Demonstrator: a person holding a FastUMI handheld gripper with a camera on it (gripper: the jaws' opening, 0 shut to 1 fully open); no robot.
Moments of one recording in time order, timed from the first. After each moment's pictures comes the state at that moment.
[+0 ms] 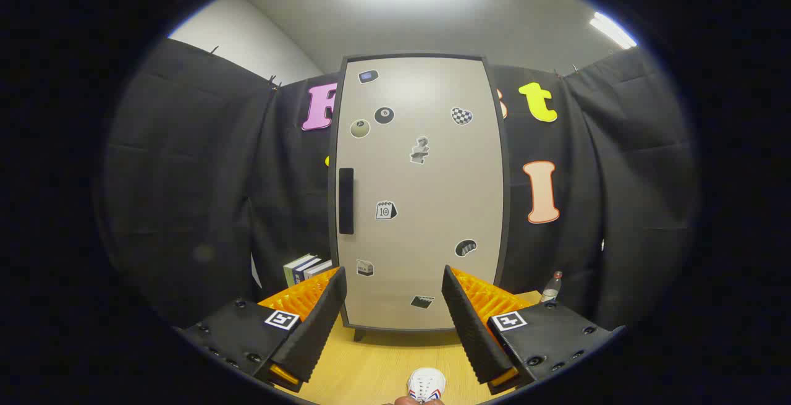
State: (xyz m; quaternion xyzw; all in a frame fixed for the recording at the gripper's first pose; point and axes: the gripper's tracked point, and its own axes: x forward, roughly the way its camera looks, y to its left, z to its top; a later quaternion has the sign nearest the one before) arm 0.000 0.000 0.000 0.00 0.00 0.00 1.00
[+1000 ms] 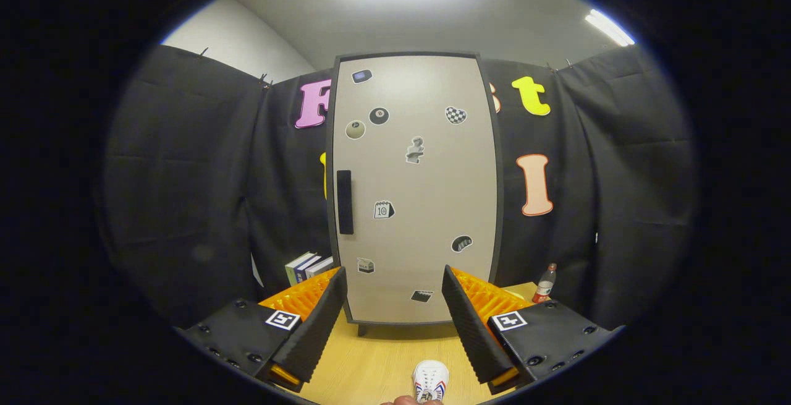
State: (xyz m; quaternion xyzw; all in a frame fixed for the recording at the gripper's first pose) arm -0.004 -0.001 0.019 0.01 0.02 -0.02 1.00
